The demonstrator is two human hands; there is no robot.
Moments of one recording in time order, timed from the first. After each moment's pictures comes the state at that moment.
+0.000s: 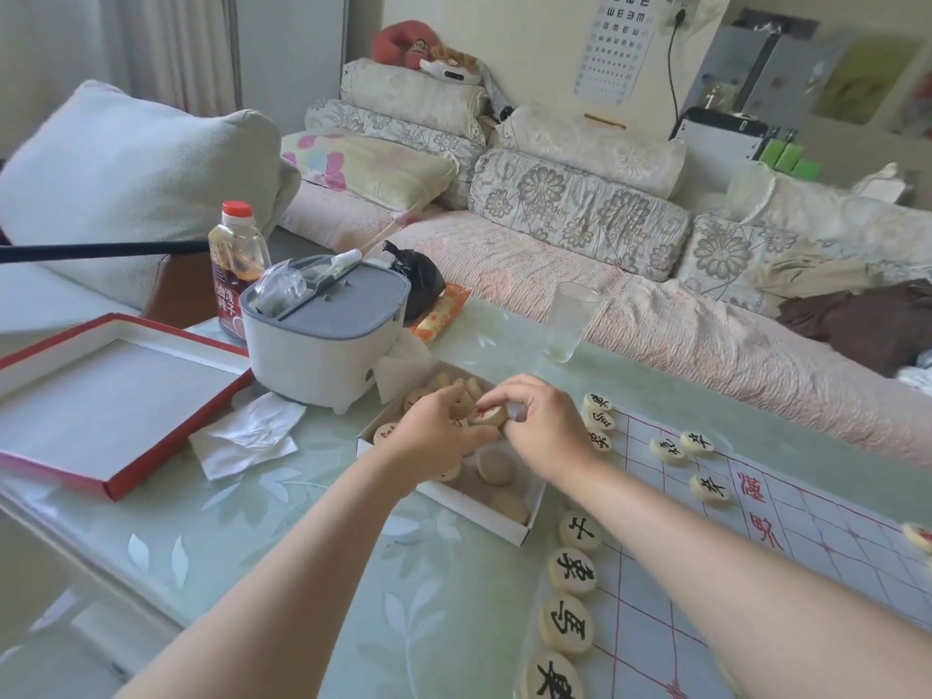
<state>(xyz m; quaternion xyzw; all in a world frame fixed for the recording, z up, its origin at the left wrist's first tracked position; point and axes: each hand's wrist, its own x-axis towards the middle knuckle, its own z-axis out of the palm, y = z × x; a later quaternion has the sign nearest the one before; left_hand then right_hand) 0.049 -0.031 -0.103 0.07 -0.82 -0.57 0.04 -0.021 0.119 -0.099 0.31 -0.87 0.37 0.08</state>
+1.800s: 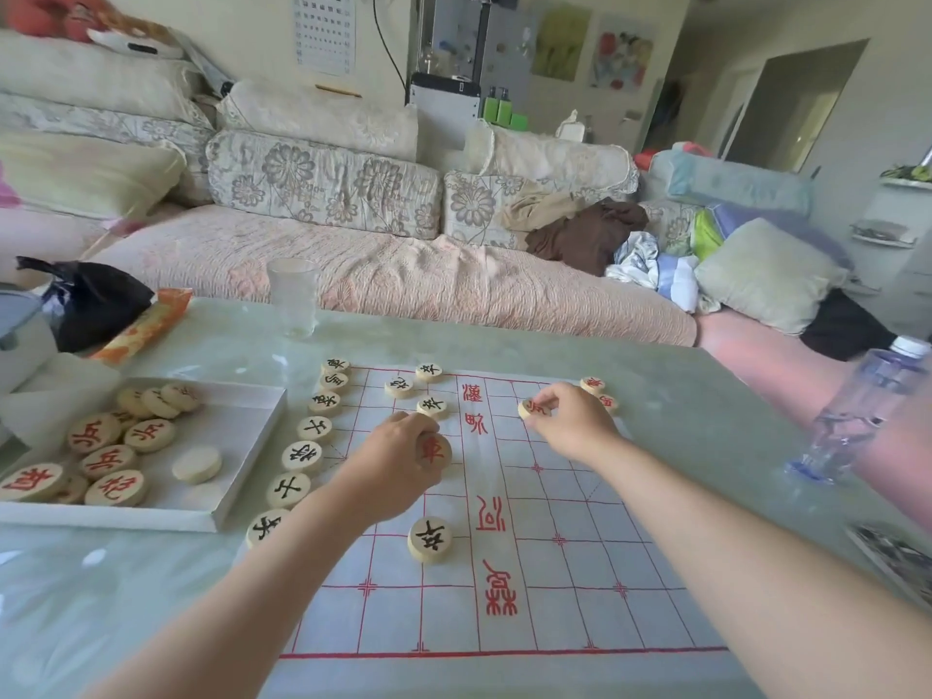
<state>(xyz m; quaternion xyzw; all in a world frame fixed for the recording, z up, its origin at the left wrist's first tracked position) 0.064 0.224 -0.087 -0.16 -0.93 -0.32 0.01 0.021 0.478 -0.088 -0.11 -0.96 0.26 0.08</state>
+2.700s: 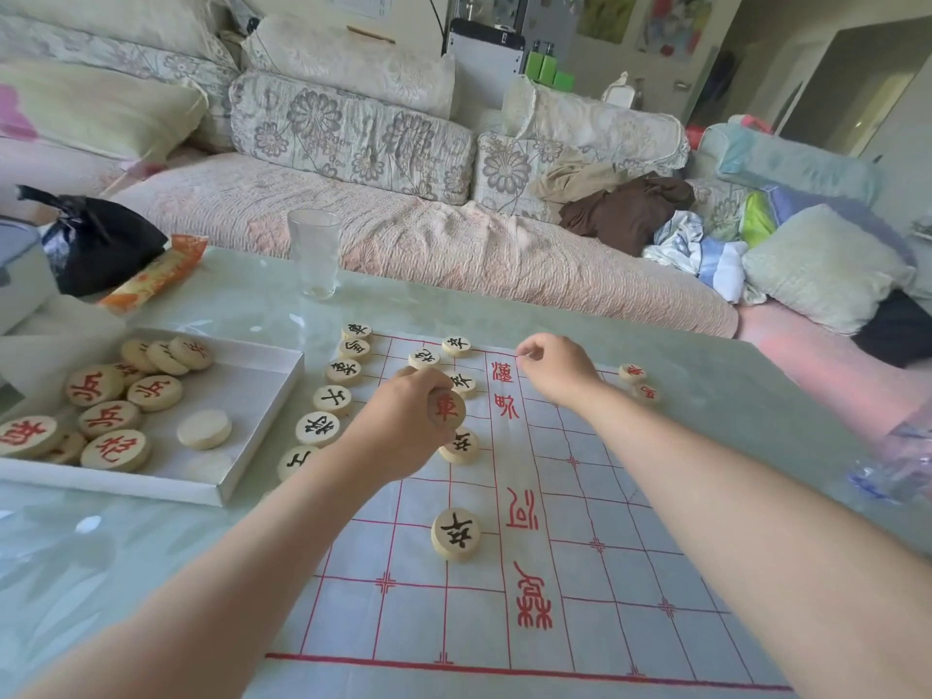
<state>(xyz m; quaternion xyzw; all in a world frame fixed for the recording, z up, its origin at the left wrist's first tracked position) 0.028 0.212 -0.096 -0.12 -0.92 -0.37 0.03 -0.068 0.441 -0.097 -0.05 -0.97 0.23 0.08</state>
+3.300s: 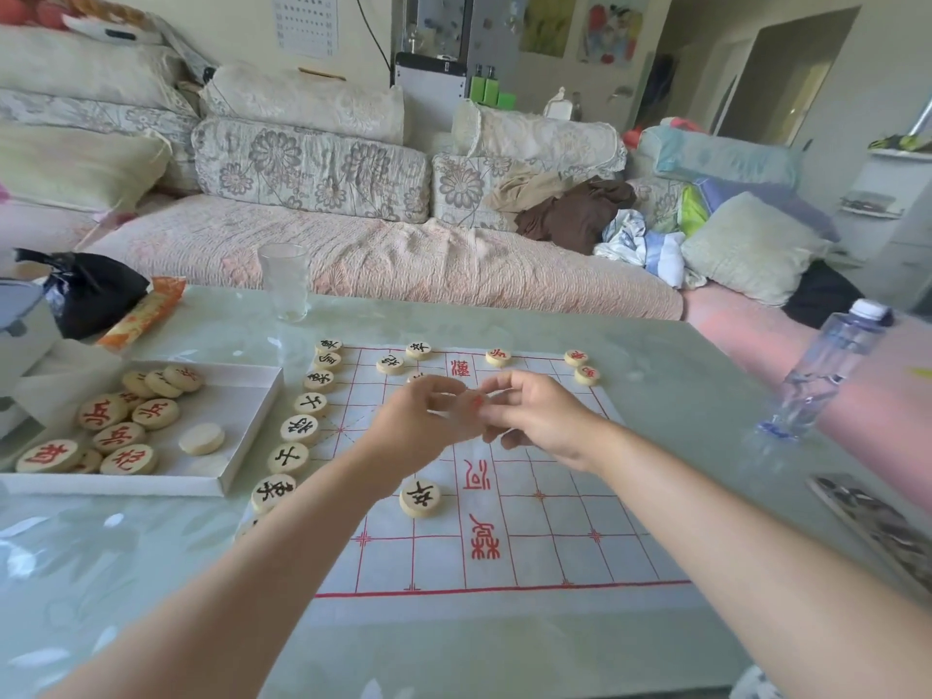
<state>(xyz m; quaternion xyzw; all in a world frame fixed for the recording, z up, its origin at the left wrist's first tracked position) 0.095 0.253 -0.065 -0.11 -0.79 -0.60 -0.08 0.099 0.434 -0.054 0.03 -0.80 0.60 -0.08</state>
